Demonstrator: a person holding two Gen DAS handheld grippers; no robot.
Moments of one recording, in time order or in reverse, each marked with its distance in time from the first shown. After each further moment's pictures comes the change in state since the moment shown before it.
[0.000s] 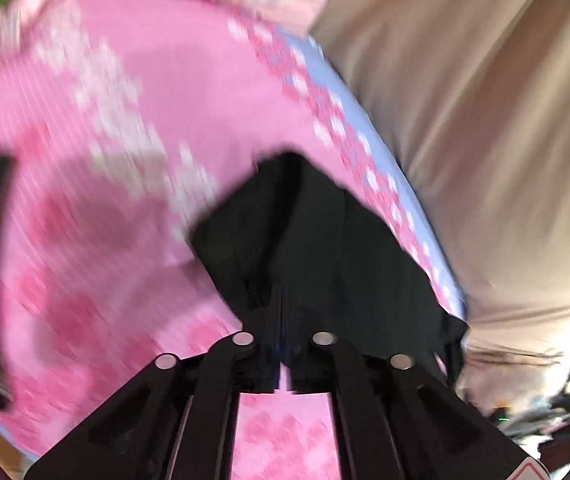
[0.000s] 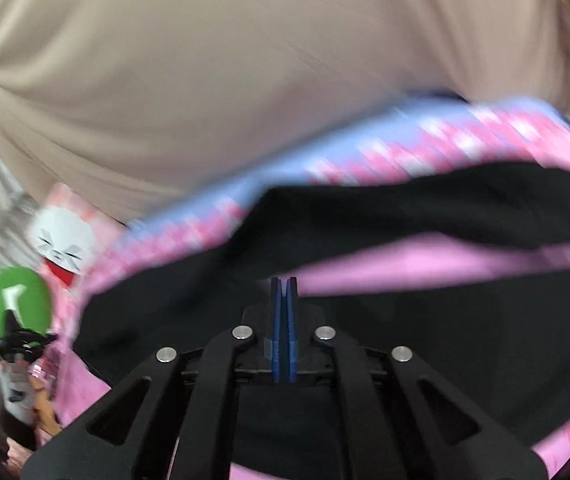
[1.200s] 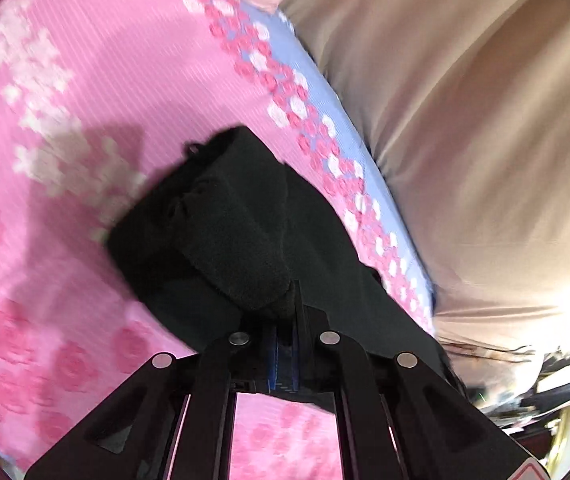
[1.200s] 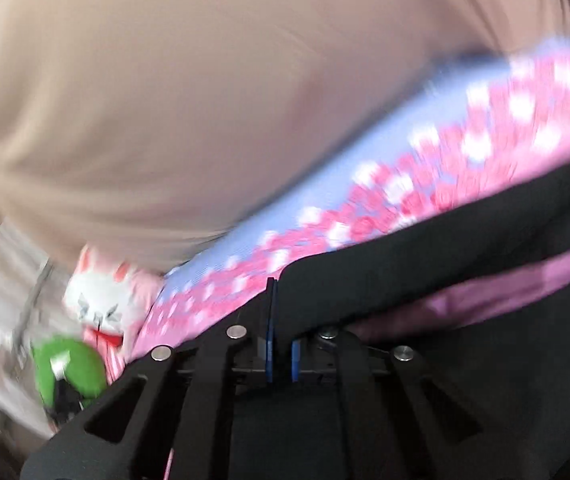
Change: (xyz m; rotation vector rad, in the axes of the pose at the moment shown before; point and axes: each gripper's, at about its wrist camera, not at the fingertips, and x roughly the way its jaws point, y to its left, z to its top) left arm -0.002 -0.014 0.027 0.011 0.057 -0.054; right arm 0.011 0.051 0.018 0.059 -0.084 0.239
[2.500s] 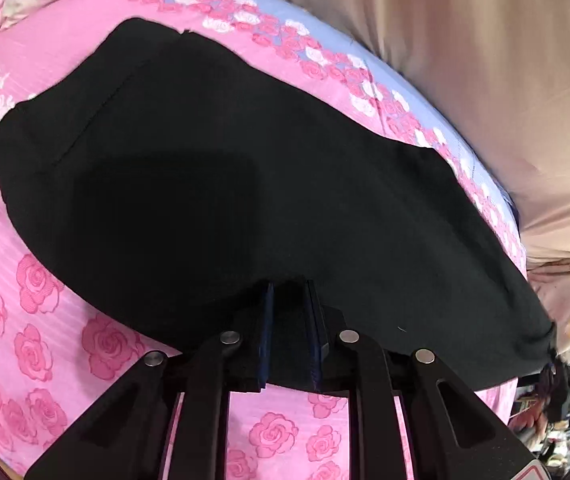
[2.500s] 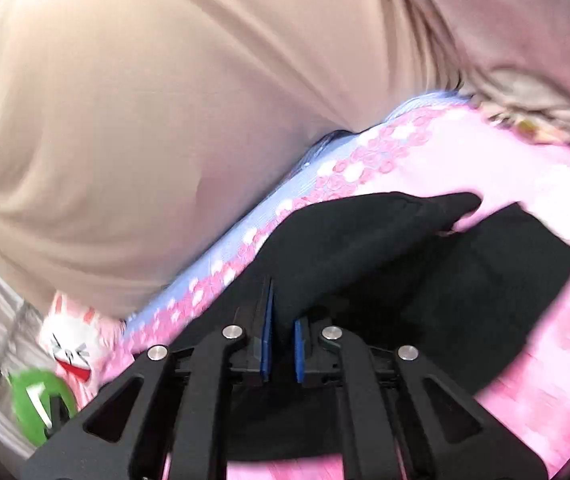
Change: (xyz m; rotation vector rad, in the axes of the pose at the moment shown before) left arm 0.099 -0.062 -0.091 0.299 0.070 0.272; right arm -0.125 -0.120 -0.017 0.176 -0.122 -0.253
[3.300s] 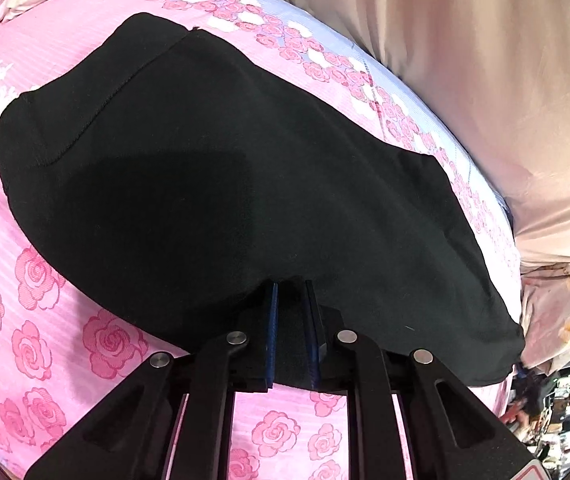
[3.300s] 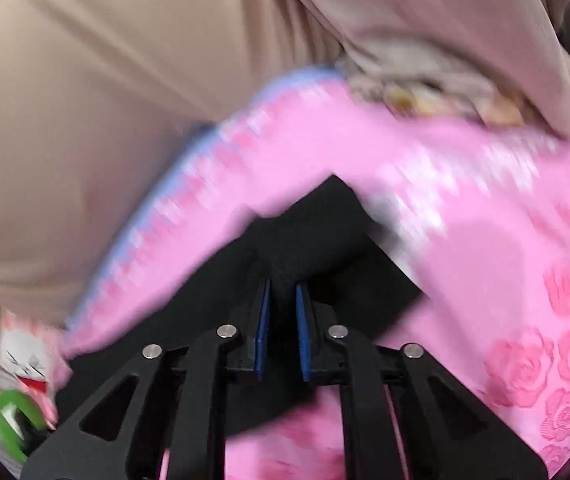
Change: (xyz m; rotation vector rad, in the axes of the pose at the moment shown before) left arm -0.003 0.007 -0.007 -0.022 -0.004 -0.026; right arm -0.020 -0.120 0.022 0.088 0.069 -0.193
